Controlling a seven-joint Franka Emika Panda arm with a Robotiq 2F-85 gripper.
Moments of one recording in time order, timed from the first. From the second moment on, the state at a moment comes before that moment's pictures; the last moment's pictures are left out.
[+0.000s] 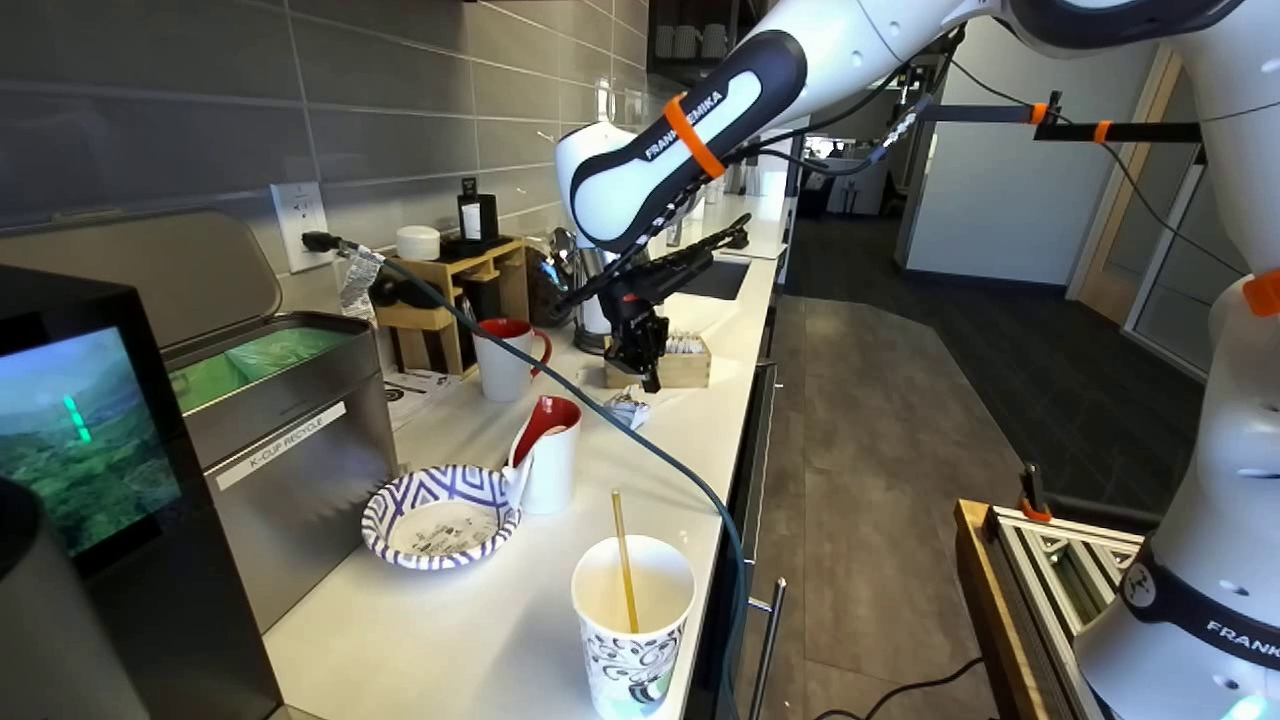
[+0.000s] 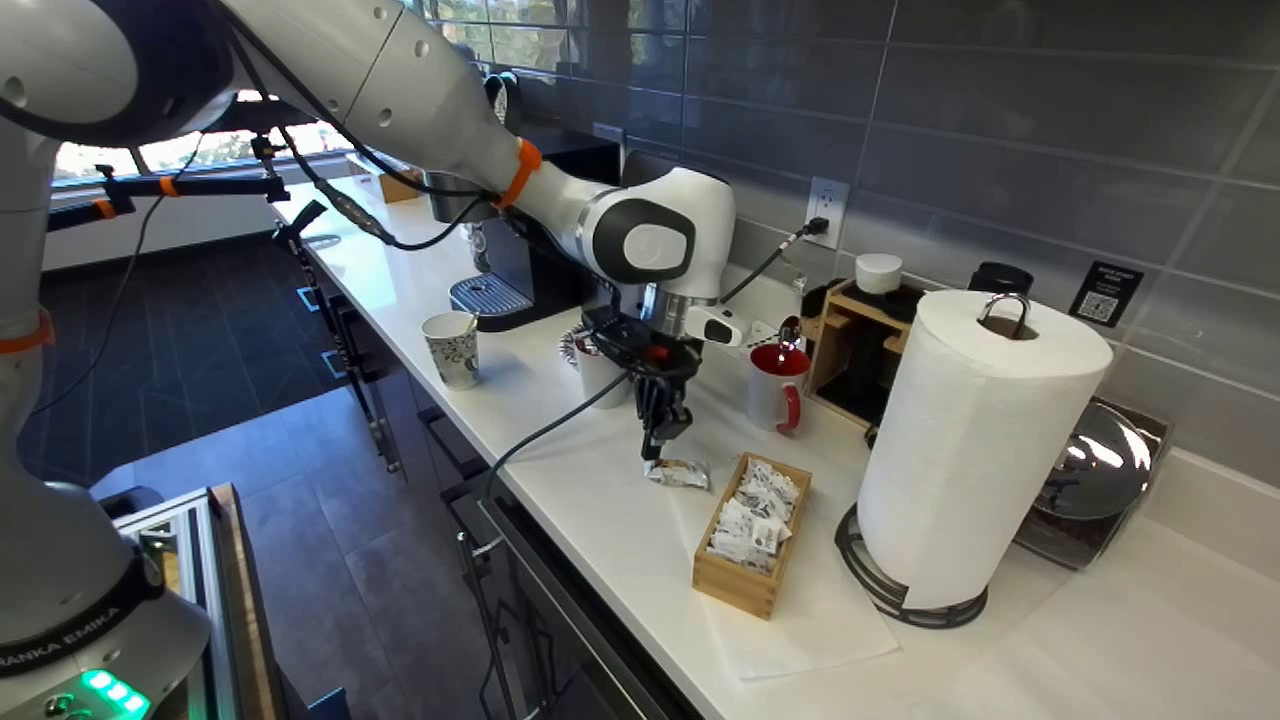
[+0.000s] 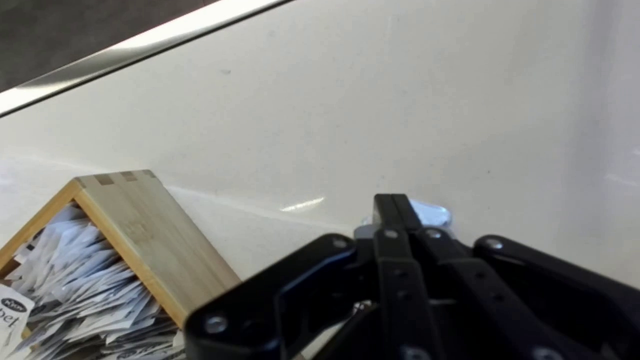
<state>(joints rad) -0.12 0.47 -0.15 -1.75 -0.12 1.99 0.08</state>
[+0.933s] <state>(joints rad) -0.13 0.41 -0.15 -1.99 -0.04 2.44 0.11</state>
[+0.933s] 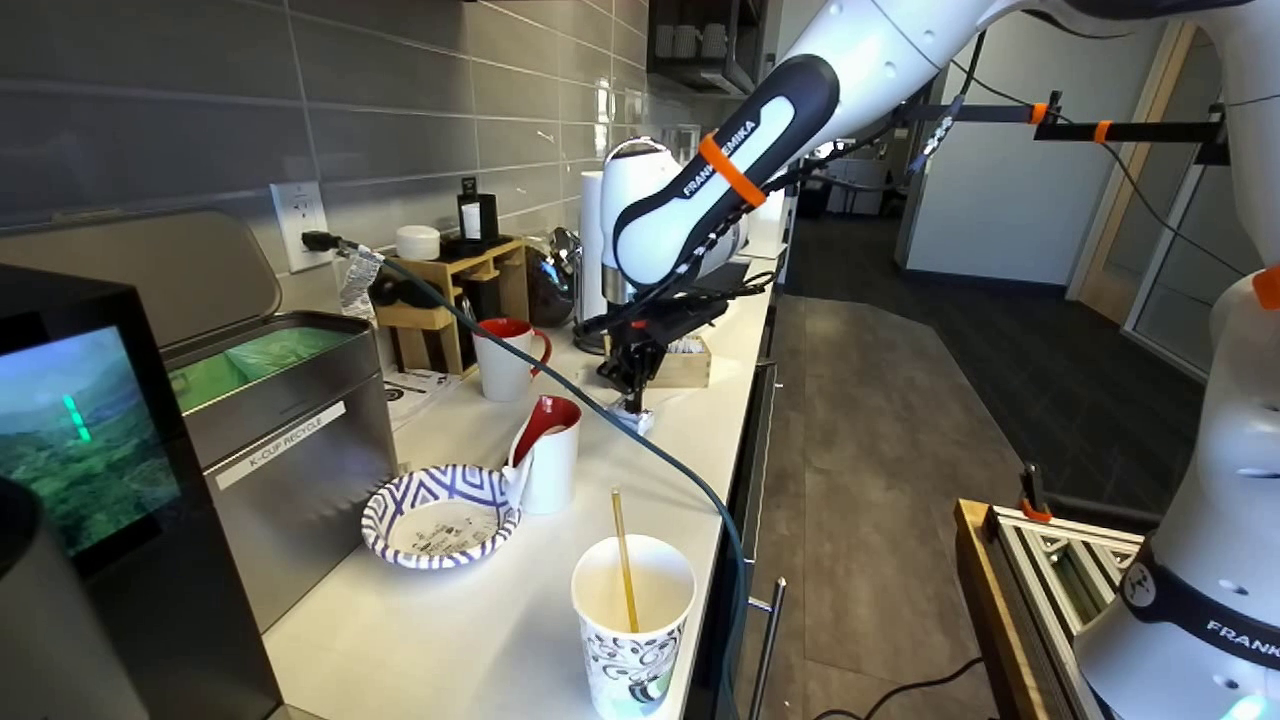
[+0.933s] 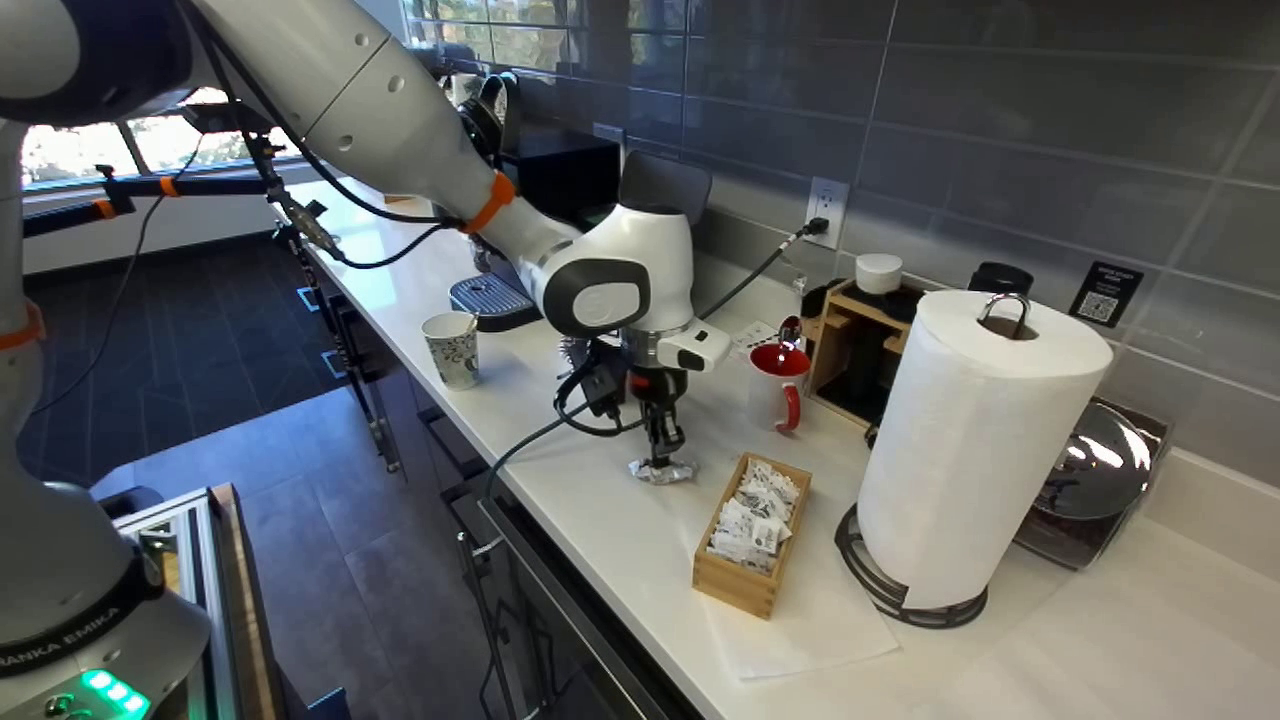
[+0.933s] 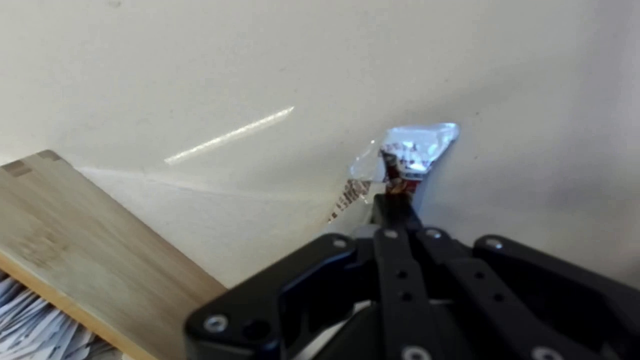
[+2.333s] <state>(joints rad) -0.09 0.31 -0.19 -2.10 -0.09 2.34 0.36</state>
